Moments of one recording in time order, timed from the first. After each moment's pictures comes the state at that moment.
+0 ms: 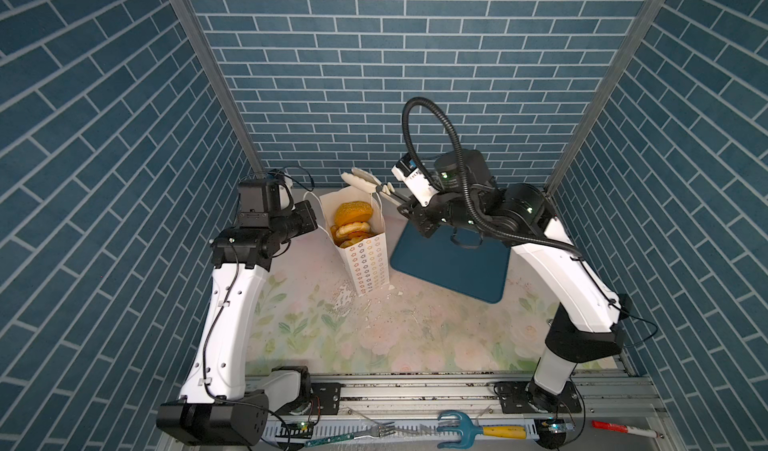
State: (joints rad) left arm -0.03 1.19 1.47 -0.89 0.21 -0.38; right arm 1.01 1.73 2.39 -1.18 0.11 -0.05
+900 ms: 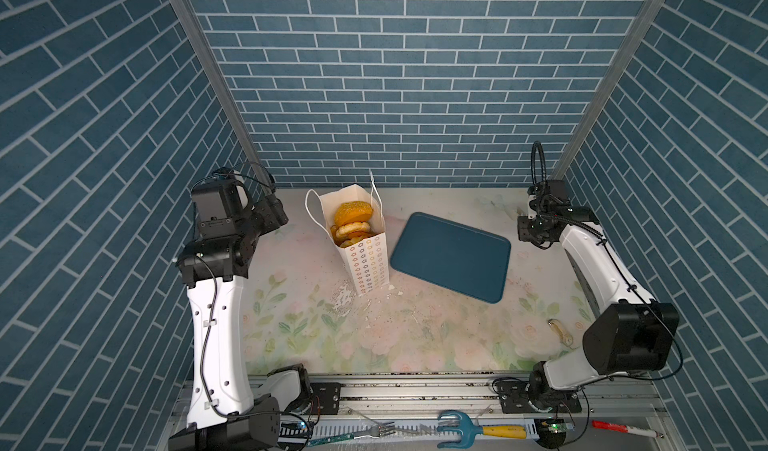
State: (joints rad) left arm 0.22 1.14 1.49 -0.91 0.09 -0.28; right arm 0.05 1.56 1.39 -0.84 0.14 0.00
